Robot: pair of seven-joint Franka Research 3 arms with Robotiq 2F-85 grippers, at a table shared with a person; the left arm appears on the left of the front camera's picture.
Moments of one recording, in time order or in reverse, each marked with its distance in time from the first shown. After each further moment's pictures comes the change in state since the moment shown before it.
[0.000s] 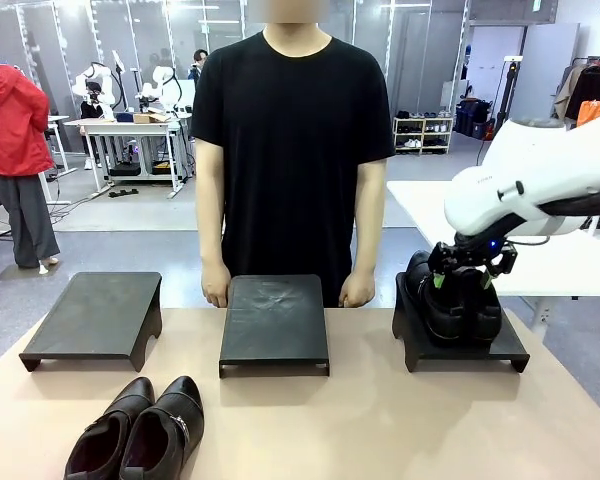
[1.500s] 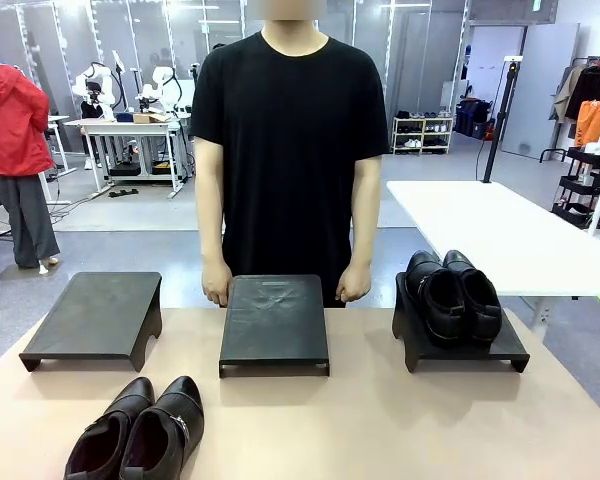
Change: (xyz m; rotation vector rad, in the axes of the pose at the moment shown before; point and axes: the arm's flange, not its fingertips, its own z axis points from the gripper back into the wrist) left arm 0.000 0.001 0.000 0.000 0.001 0.002; right arm -0.208 -0.235 0.071 1.022 0.171 -0.213
